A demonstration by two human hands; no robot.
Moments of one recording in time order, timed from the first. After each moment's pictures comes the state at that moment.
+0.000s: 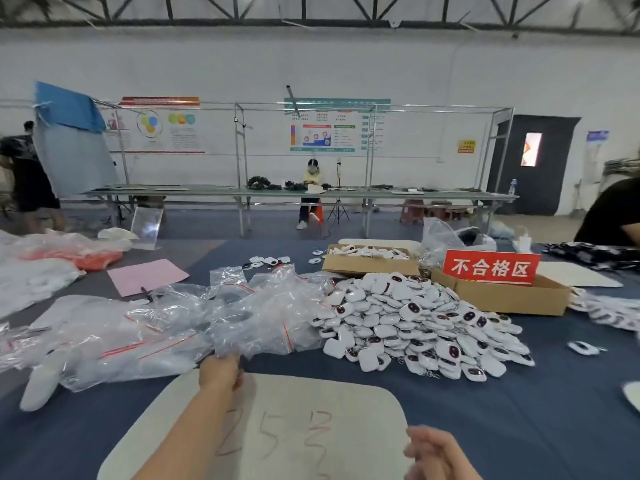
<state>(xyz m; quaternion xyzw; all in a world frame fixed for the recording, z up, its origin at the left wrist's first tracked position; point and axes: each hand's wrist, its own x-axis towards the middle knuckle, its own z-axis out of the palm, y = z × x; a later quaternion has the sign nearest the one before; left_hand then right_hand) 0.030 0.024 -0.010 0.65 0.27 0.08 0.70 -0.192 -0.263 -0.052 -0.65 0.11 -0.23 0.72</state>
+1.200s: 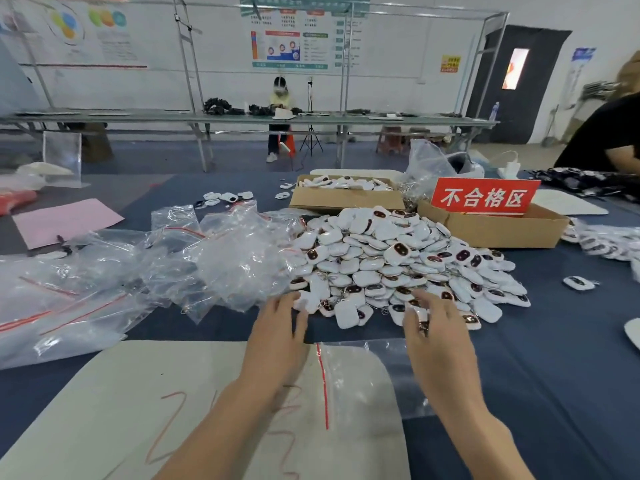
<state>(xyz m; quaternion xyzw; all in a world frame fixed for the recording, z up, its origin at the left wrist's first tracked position) 0.037 -0.102 -0.051 0.91 -0.14 0.13 0.37 -0.064 -0.310 -0.014 -0.88 0.18 -0.29 0.33</state>
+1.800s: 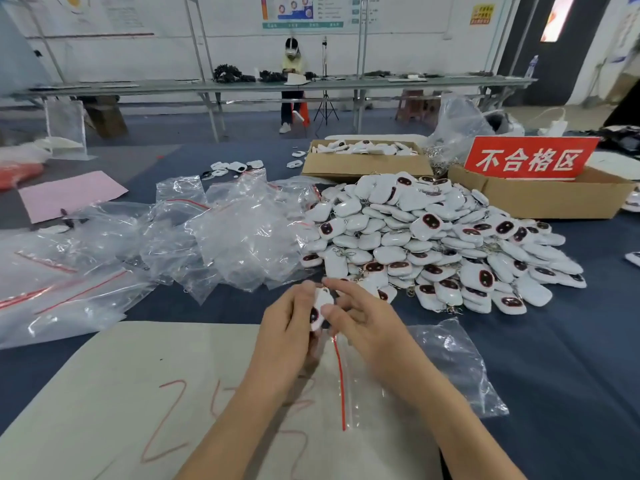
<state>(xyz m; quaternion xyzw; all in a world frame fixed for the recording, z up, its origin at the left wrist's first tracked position) 0.015 -0.104 -0.044 0.71 -0.11 0.01 0.69 -0.007 -0.248 -0.038 -0.77 -0.07 -0.06 0.63</state>
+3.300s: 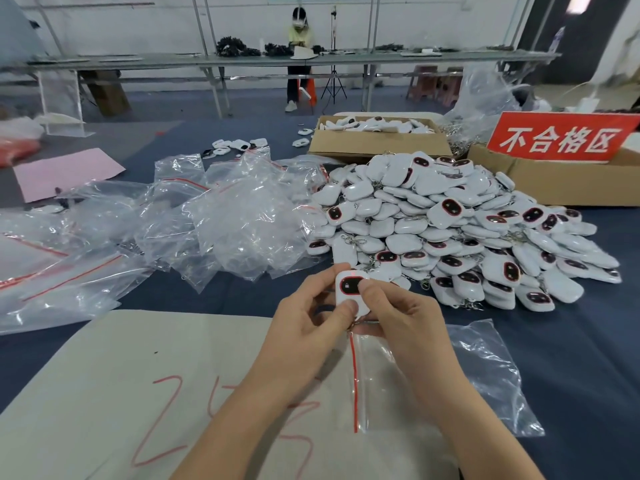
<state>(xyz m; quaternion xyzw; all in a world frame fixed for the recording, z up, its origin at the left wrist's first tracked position) 0.010 -0.107 -0.037 0.70 -0.18 -0.04 0.69 -0.019 -0.250 -0.024 -0.65 0.05 -0.08 0.75</state>
